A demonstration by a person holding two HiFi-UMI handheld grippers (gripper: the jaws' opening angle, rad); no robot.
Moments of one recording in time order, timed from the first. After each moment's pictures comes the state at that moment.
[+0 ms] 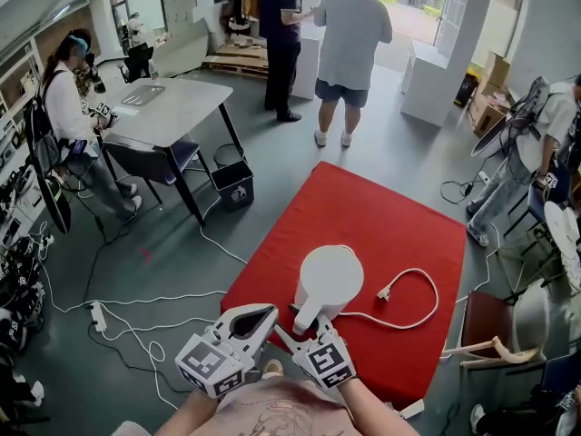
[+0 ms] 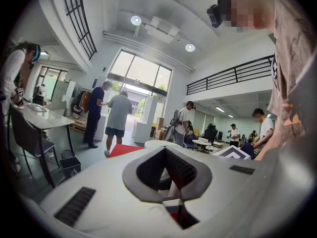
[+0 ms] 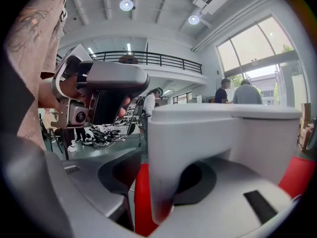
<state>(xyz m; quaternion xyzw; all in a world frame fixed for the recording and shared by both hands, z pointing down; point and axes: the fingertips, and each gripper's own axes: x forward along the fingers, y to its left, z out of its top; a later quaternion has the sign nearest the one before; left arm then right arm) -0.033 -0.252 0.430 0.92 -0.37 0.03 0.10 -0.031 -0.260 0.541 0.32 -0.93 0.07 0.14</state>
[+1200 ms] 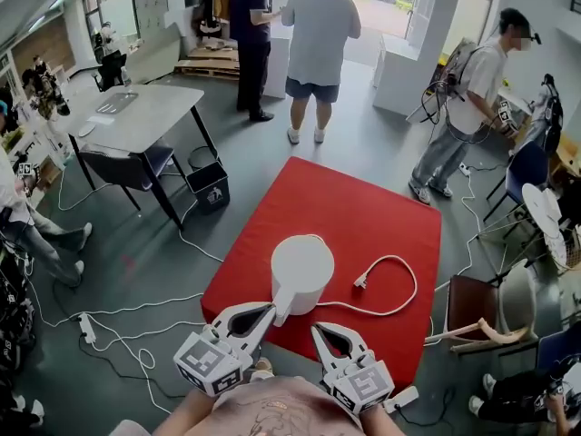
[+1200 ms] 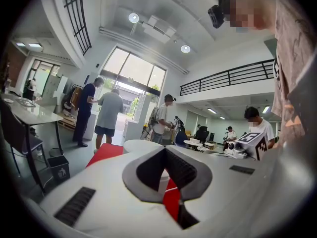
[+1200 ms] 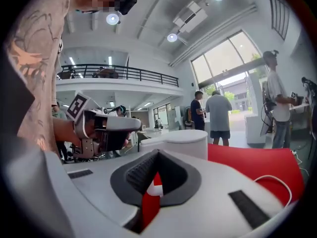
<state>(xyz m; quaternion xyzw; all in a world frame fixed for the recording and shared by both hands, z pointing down) 0.015 -0.236 0.430 0.94 -0.32 0.02 0.11 0.090 -0.204 0.476 0.44 -0.89 0.09 0.05</state>
